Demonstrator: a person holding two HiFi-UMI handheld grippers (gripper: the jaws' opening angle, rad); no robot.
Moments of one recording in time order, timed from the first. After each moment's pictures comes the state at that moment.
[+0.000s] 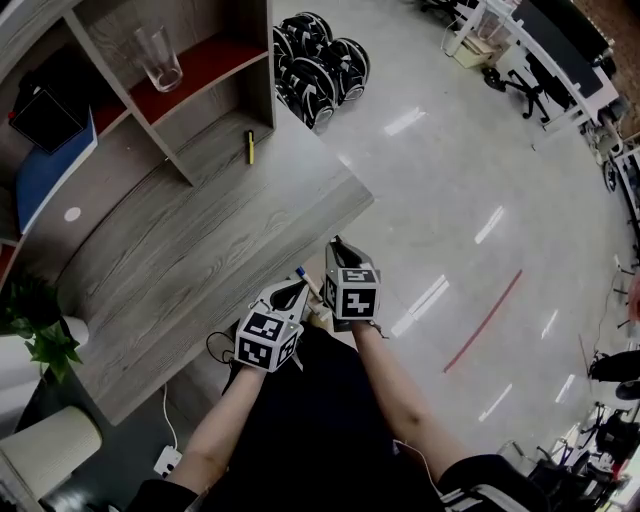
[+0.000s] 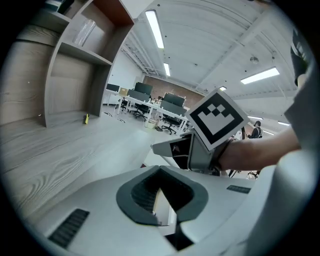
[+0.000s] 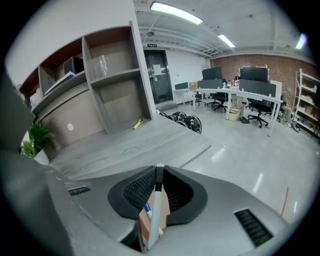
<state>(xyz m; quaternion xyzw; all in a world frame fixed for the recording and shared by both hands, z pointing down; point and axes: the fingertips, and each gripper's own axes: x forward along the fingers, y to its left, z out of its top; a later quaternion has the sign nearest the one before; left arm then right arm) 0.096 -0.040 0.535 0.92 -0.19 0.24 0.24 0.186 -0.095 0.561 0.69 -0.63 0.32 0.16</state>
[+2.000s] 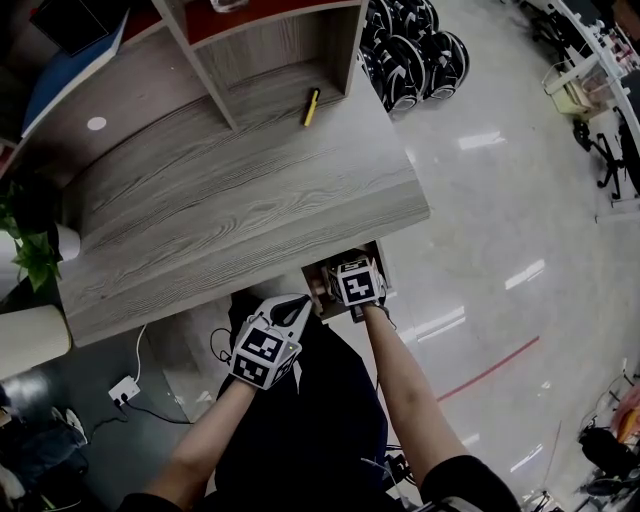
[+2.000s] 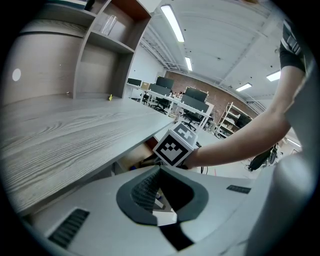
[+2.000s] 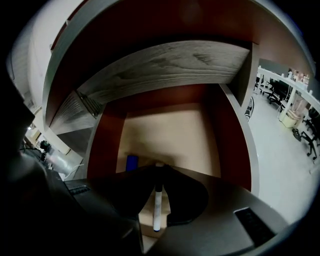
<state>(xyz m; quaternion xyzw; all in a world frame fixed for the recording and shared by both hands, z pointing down) 0.078 -0.009 0.602 0.87 -0.30 0.27 0.29 0.139 -0.100 0.753 0.44 -0.76 0.34 0.33</state>
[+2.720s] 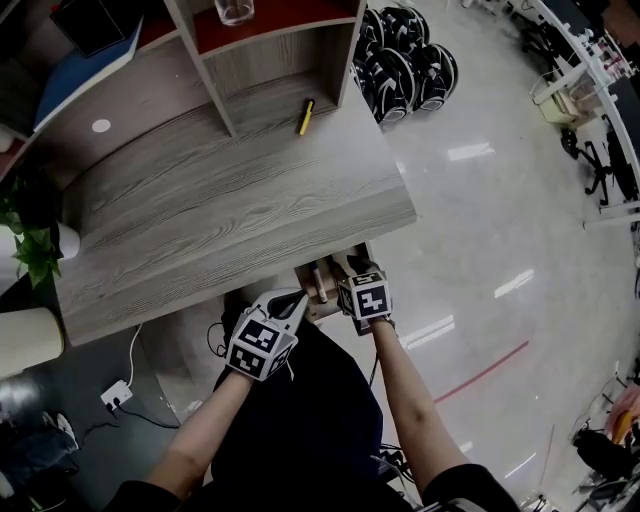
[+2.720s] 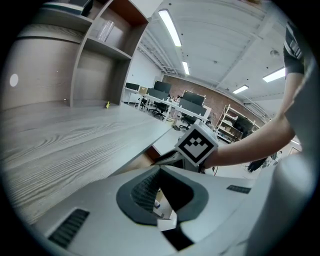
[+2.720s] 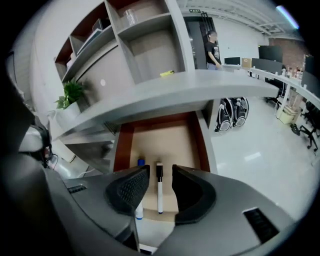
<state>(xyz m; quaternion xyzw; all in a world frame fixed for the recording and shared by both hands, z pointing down) 0.086 -0.019 0.586 0.88 -0.30 0.25 0.27 0.163 -0.083 0.700 0.46 -0.76 0.35 0.30</state>
